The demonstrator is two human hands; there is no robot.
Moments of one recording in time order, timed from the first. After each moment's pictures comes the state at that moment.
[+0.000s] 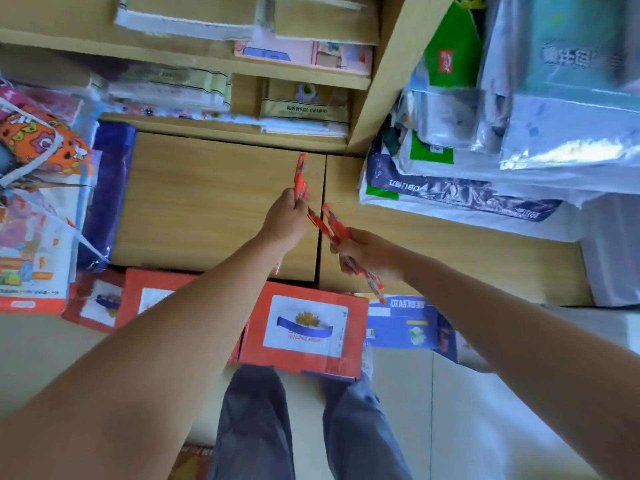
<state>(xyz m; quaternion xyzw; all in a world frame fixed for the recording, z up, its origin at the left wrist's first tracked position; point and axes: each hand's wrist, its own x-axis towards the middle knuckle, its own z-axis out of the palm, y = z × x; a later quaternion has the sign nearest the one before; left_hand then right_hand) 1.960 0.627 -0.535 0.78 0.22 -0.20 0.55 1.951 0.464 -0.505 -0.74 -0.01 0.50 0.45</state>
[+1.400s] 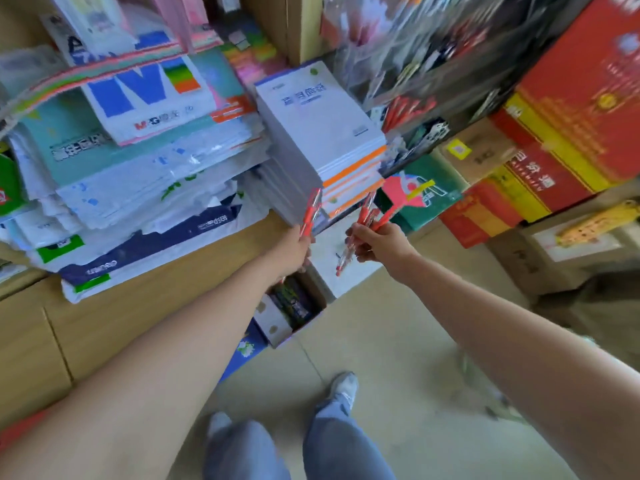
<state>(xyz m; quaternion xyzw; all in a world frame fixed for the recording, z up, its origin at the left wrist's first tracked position) 1.839 0.026 -0.376 0.79 -0.10 -0.44 0.42 1.746 -0.134 -0.363 -0.64 0.41 0.06 0.65</state>
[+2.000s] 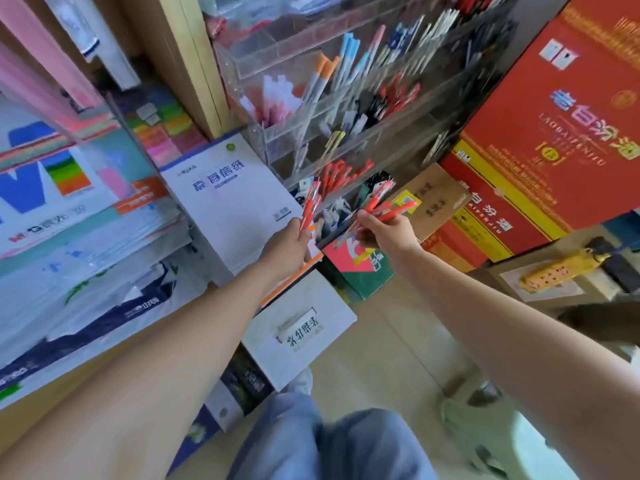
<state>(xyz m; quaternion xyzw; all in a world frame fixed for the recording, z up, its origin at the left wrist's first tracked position) 1.930 -0.207 -0.366 0.83 -0.21 -0.37 0.35 1.829 -0.372 -0.350 -0.61 0.47 -0.05 0.63</state>
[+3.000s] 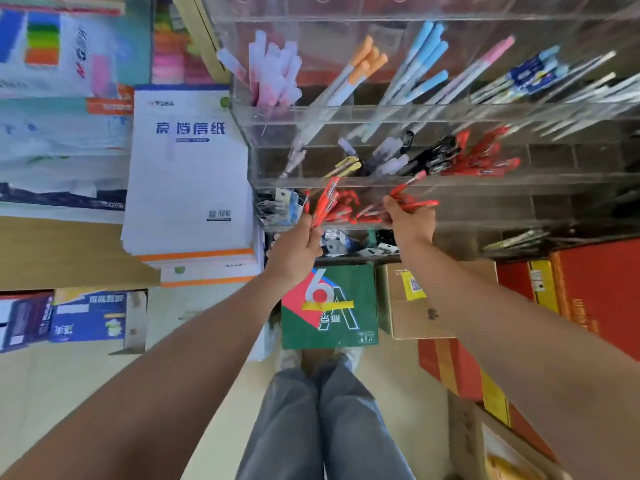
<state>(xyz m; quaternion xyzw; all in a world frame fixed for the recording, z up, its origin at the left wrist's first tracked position) 1.949 -0.398 -0.451 0.87 0.04 -0.23 0.43 1.995 -0.591 -0.466 -0.73 0.40 0.07 0.55</state>
